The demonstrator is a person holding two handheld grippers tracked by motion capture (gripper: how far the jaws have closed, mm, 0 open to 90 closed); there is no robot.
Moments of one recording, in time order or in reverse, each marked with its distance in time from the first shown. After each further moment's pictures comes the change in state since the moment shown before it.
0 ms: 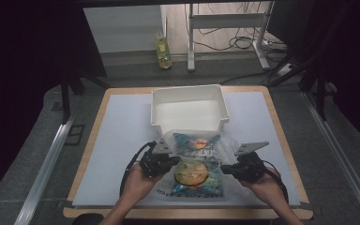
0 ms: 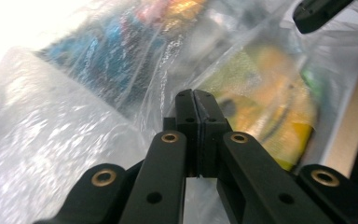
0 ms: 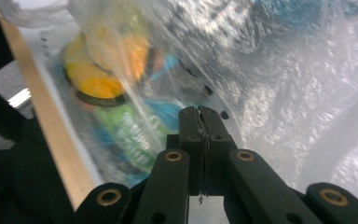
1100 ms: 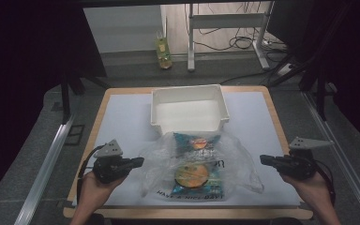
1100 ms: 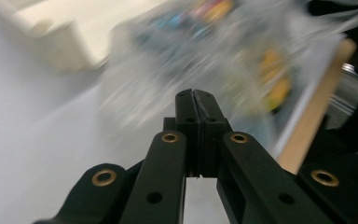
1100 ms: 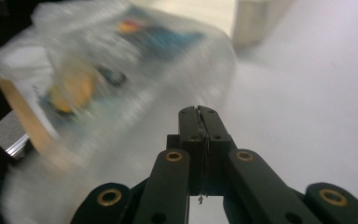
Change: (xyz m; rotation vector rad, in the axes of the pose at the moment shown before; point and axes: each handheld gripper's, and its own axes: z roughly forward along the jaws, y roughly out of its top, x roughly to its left) left arm 0.026 -0.044 -0.099 -0.120 -0.043 -0.079; right arm -0.042 -0.031 -0.106 -0.200 -0.082 0.127
